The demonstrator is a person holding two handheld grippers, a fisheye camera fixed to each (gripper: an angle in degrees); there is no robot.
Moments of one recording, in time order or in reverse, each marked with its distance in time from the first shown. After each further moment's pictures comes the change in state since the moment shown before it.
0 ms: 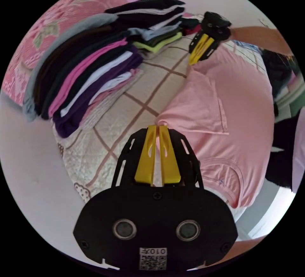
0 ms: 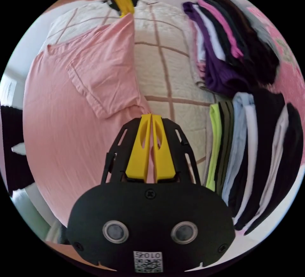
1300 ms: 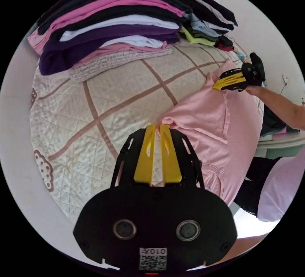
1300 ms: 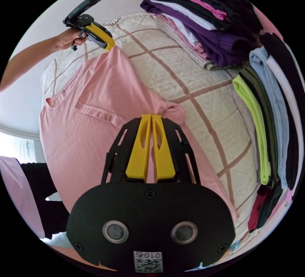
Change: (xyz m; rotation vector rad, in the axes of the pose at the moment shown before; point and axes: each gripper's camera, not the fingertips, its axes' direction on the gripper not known) left arm -0.101 0.087 0.076 -0.086 0.273 -0.358; right arm 0.009 0.024 0.035 0.112 -0.266 0.346
